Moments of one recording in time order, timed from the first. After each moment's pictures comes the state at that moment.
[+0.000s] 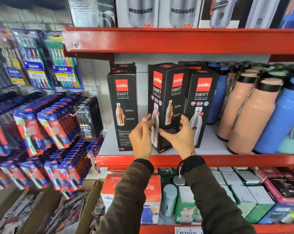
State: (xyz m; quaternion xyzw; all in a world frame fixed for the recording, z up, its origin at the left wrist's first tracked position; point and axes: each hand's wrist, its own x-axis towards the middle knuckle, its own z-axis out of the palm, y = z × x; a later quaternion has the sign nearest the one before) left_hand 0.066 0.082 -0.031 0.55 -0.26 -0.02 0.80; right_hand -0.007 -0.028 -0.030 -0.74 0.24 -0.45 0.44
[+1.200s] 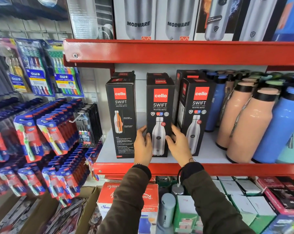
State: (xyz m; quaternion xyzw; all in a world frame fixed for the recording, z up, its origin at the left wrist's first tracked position) left_hand 0.087 0.064 -0.051 0.68 -0.29 0.00 0.67; right_hand -0.005 -0.044 -0.040 -0.80 0.18 -0.37 0.44
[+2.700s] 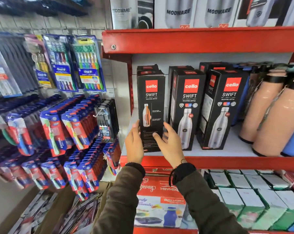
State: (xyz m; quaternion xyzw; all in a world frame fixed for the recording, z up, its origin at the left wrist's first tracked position) left_hand 0.143 0.162 -0.051 0.57 -0.24 -0.04 0.78; right_hand 0.066 0.067 -0.053 -0.77 0.16 -0.39 0.48
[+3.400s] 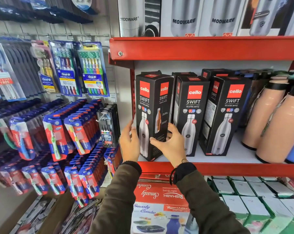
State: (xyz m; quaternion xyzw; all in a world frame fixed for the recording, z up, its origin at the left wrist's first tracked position) left_hand 0.175 0.173 -0.043 0.65 -0.24 0.07 0.72; right_hand 0.072 0.074 -0.033 -0.76 0.19 -0.43 0.46
